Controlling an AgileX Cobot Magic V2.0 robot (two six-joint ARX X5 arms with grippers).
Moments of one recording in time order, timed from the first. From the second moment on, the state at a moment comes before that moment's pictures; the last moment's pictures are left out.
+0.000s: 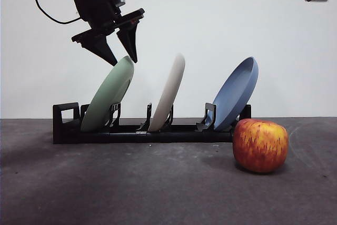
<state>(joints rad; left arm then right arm) -0.32 2.06 2.04 -0.93 0.19 -0.04 0.13 1.34 1.51 -1.05 -0.45 0.07</state>
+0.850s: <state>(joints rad) -0.41 2.07 2.41 -1.09 0.26 -0.03 0.13 1.34 1.51 -1.05 -0.45 0.10</state>
